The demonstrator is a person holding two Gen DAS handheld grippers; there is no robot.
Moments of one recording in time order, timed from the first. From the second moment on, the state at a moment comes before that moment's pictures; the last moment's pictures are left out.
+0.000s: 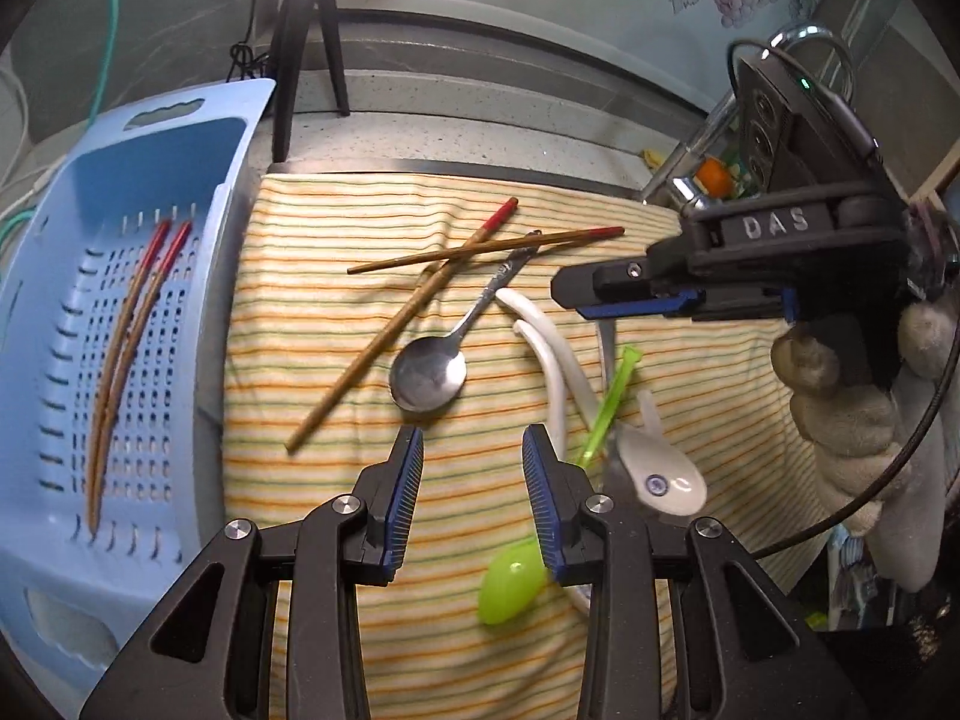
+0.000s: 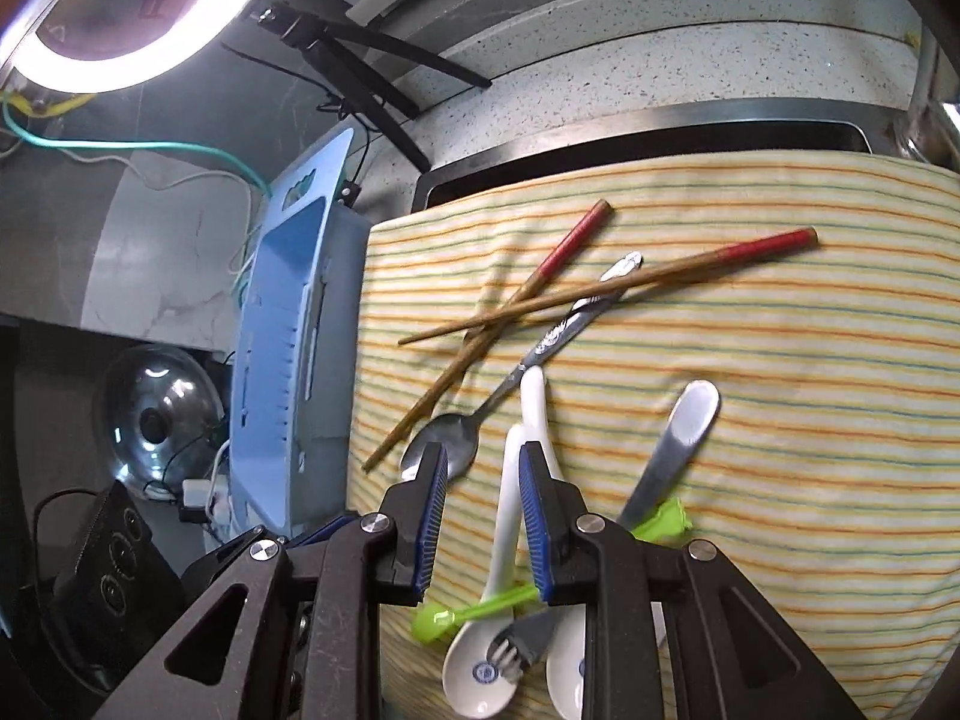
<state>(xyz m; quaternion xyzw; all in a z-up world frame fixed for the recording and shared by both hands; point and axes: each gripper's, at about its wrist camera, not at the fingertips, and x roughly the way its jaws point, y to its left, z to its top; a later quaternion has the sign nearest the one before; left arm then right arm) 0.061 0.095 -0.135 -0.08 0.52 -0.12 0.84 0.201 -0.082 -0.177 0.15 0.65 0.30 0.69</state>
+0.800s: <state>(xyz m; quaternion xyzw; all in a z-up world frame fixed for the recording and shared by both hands) 0.121 0.063 -0.176 0.09 0.57 -0.14 0.81 0.249 -0.072 -0.214 0.16 0.68 0.25 0.67</state>
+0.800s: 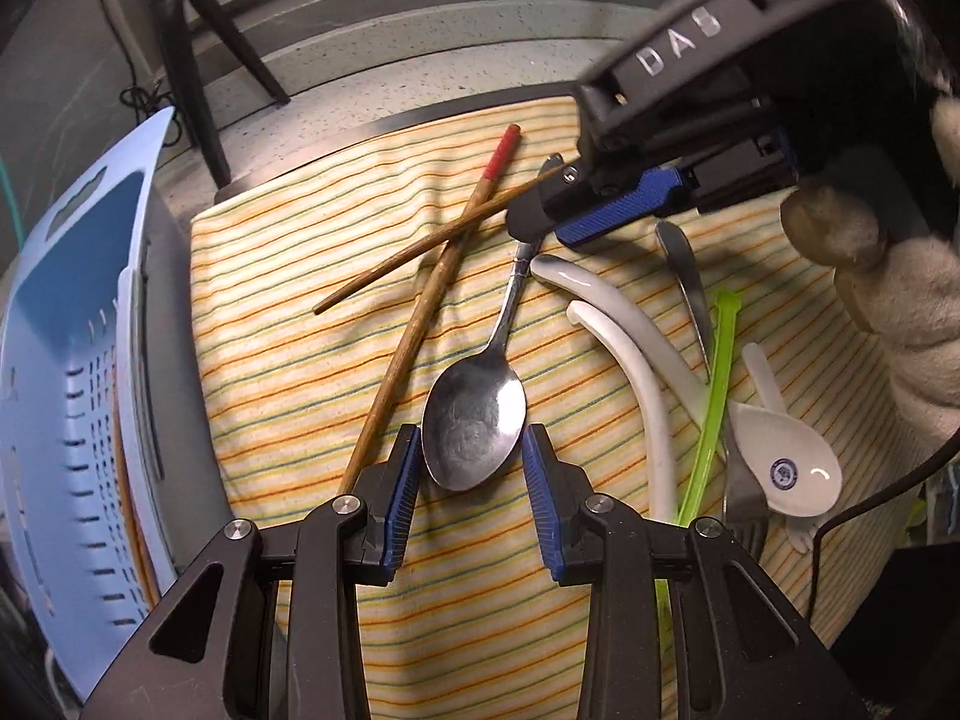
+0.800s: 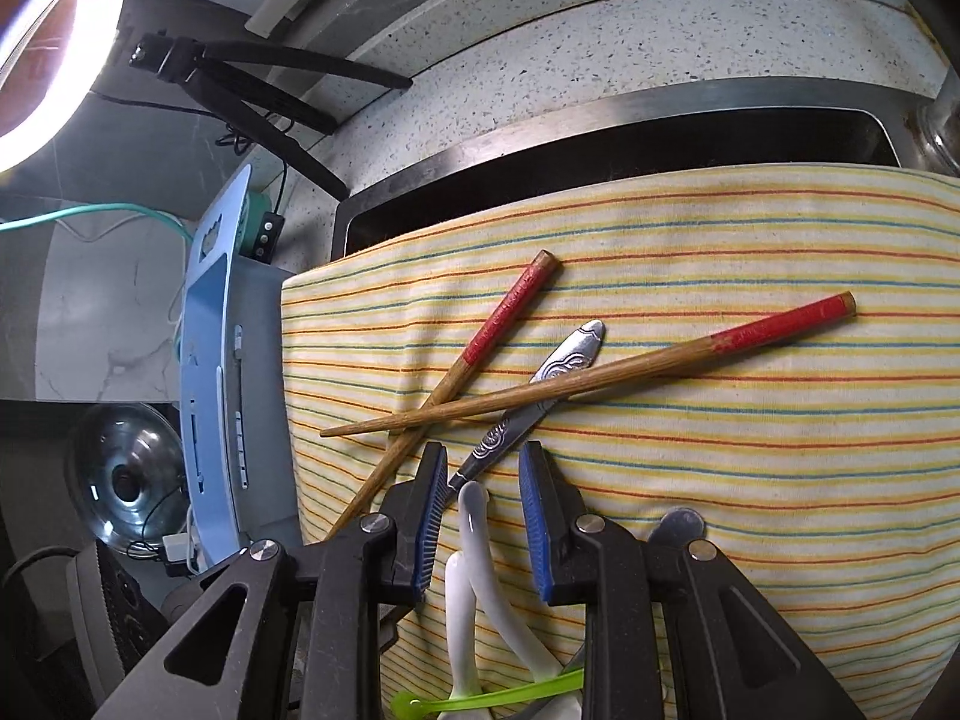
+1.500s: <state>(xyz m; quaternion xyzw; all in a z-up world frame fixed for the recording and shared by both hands) 0.077 0.052 -0.163 0.04 0.54 -0.18 0.82 0.239 -0.039 -0.208 0.06 0.69 0.21 0.69</state>
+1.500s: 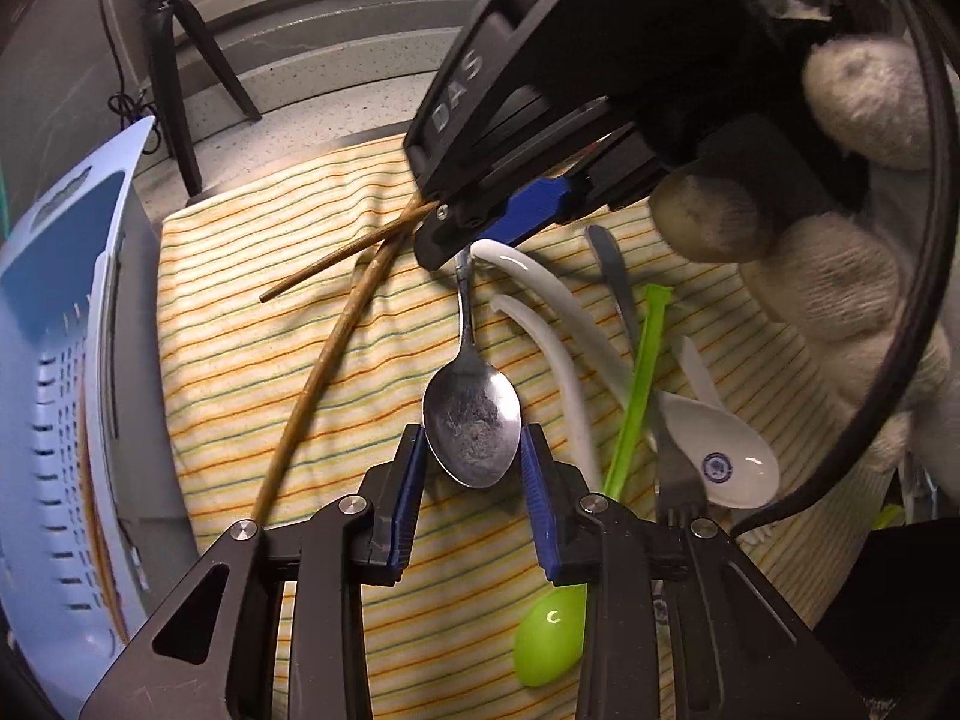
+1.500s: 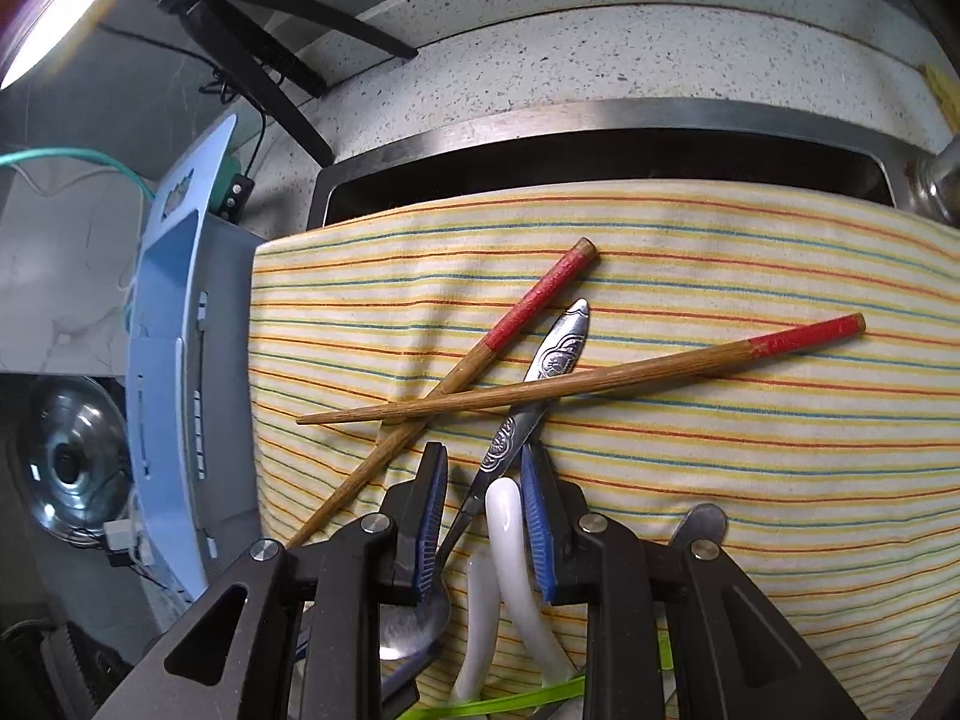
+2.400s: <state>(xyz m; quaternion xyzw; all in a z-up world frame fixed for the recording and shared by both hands) -0.026 0.081 -0.114 -0.03 0.49 -0.15 0.86 0.173 -0.029 -0.182 0.10 0.68 0.28 0.66</state>
